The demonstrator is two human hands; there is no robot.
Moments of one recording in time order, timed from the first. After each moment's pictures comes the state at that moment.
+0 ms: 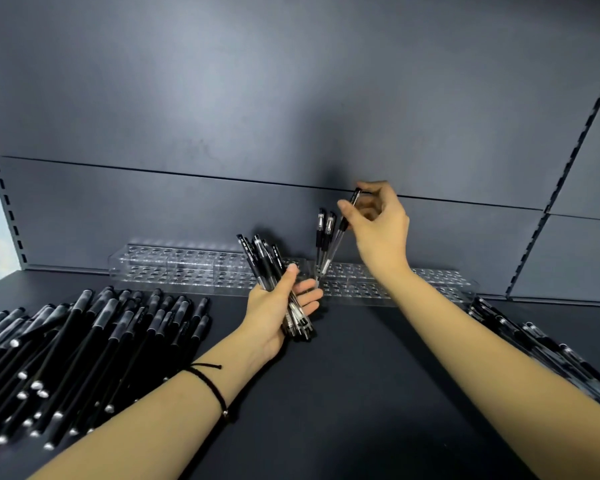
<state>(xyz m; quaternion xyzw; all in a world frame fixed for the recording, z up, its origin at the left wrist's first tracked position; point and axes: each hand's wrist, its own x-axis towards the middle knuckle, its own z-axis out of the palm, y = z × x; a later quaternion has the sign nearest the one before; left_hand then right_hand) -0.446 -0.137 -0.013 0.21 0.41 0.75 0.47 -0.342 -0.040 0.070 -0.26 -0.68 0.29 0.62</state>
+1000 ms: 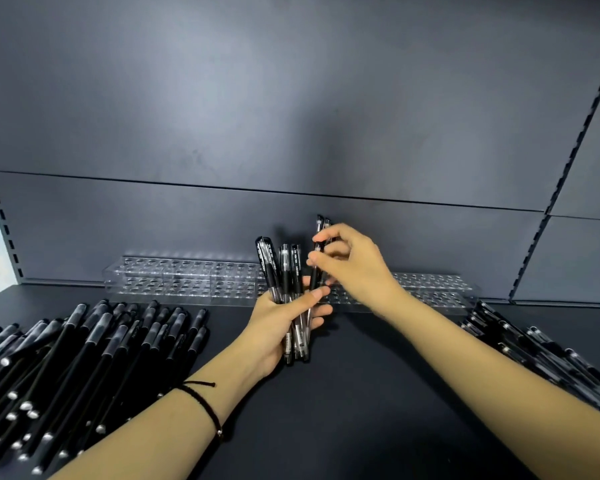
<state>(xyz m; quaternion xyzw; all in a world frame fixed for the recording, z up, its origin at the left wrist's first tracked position) -0.442 -0.148 -0.008 0.32 0.41 0.70 0.49 -0.337 -0.060 0.050 -0.25 -0.80 0.36 0.41</state>
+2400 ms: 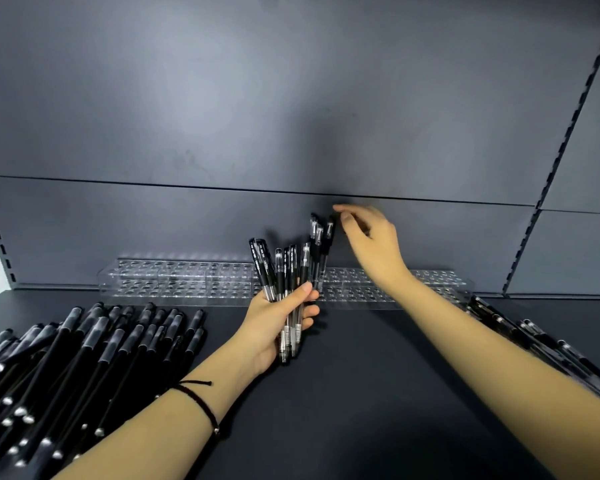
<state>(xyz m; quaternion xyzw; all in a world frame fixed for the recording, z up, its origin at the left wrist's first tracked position) -0.447 -0.142 -0.010 0.29 0.45 0.69 0.49 -0.328 -0.016 0.057 -0.28 -0.78 0.20 0.52</state>
